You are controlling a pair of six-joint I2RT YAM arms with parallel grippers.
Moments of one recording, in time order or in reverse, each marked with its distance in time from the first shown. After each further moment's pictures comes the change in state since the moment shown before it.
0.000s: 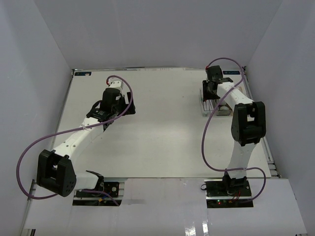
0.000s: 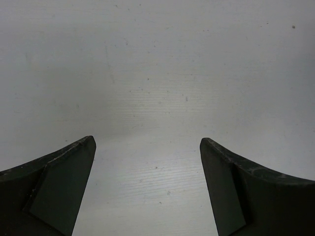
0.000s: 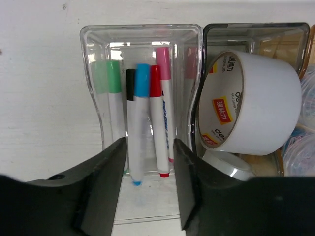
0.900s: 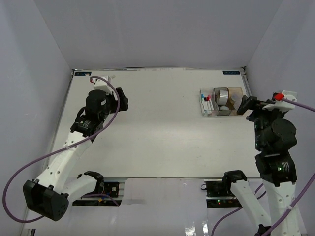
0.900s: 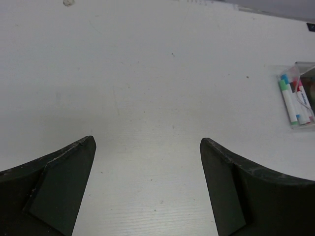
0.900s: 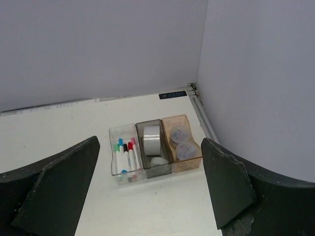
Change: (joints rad) left arm 0.014 -0.220 0.000 0.000 -0.030 0.016; right arm 0.000 -1.347 -0.465 0.132 0.140 -0.022
